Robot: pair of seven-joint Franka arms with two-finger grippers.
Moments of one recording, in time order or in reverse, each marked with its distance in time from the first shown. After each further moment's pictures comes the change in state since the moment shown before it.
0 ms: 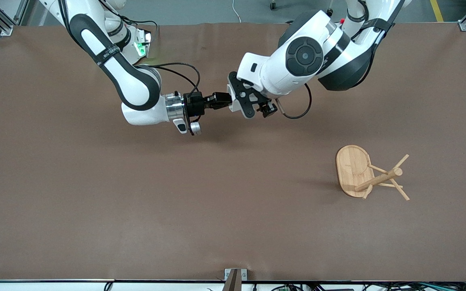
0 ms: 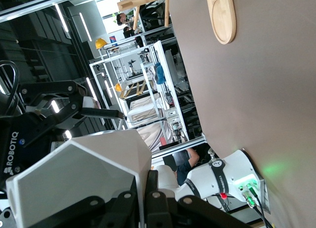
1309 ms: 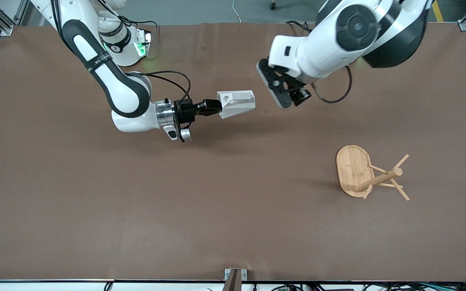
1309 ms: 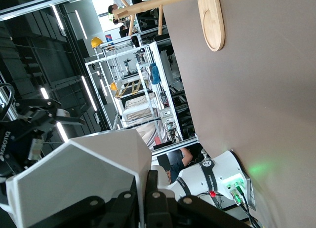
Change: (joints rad) left arm 0.068 -0.100 0.012 0.002 -0.033 -0.136 -0.080; right arm -0.002 0.000 -0.074 0.002 -0.058 -0.063 0.000
